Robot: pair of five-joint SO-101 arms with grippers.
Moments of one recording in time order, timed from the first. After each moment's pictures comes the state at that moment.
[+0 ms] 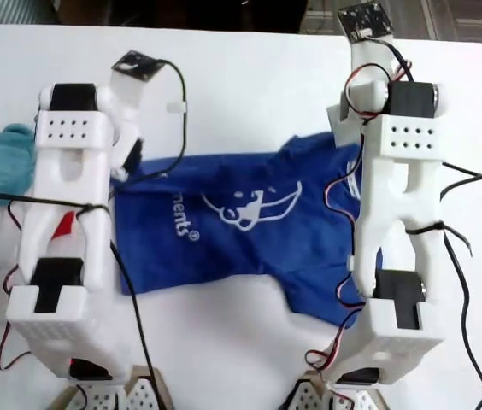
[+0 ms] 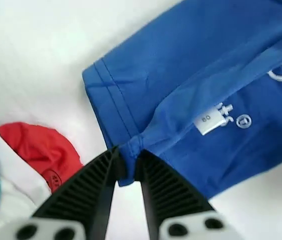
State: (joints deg) left arm -7.8 11.7 -15.7 96.0 -20.8; right arm -0.8 9.5 -27.3 88.9 19.8
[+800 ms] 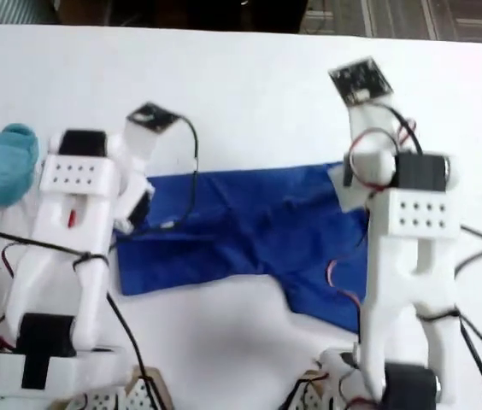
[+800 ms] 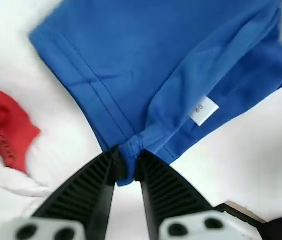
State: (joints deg) left arm -4.8 -8.5 16.6 90.8 -22.3; right arm 0.9 -23.5 12.7 84.0 25.7
